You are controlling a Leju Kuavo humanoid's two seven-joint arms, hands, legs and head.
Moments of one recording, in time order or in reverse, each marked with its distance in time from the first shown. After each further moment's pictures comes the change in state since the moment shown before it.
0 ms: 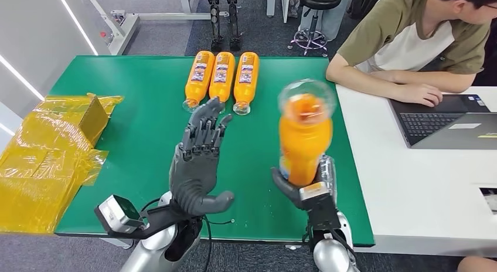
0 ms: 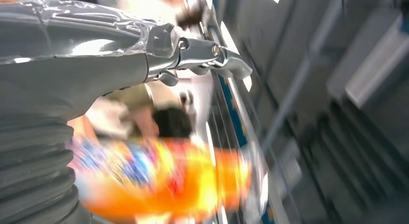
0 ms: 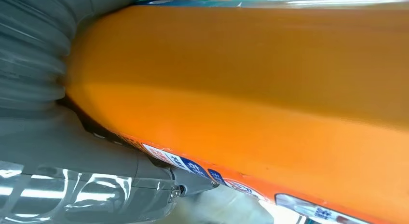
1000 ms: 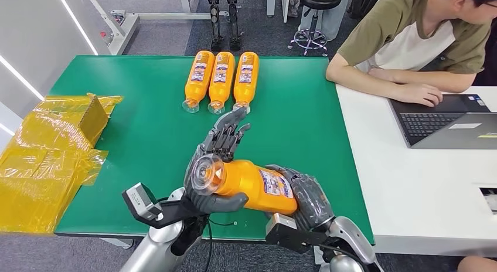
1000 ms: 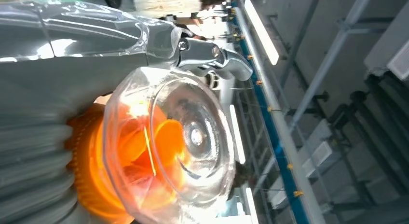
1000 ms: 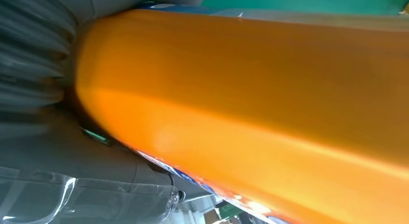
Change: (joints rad) left arm -0.033 0.008 -0.009 0.106 0.005 -0.051 0.047; right arm 0.007 -0.206 0.086 -0.085 0.327 0.371 0.175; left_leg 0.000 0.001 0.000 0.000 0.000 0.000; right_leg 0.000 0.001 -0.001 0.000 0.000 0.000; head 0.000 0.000
